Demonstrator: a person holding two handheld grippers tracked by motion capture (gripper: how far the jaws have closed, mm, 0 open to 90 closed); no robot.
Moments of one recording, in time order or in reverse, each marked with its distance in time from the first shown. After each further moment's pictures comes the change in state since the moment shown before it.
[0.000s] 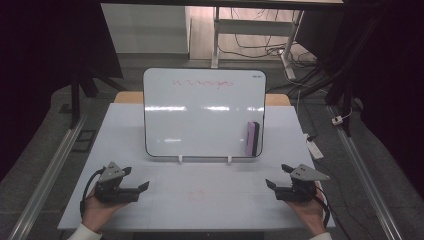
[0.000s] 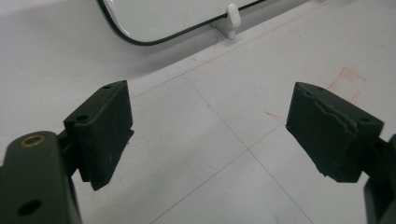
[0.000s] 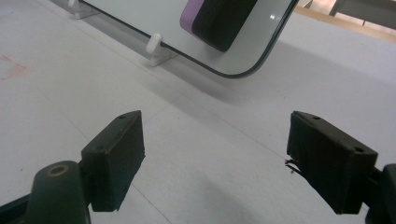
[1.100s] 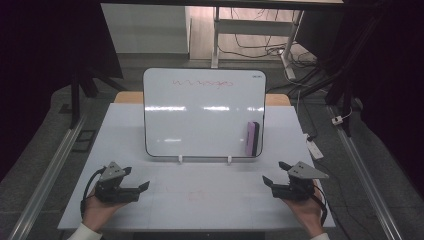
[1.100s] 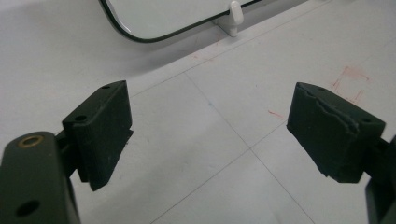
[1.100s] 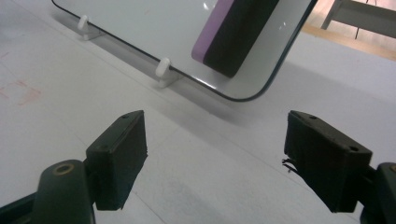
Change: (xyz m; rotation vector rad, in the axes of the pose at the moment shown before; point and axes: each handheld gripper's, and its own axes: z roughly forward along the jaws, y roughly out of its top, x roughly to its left) left arm 0.001 0.000 0.002 0.013 0.002 -0.007; right arm 0.013 0.021 -0.004 -0.025 -0.013 0.014
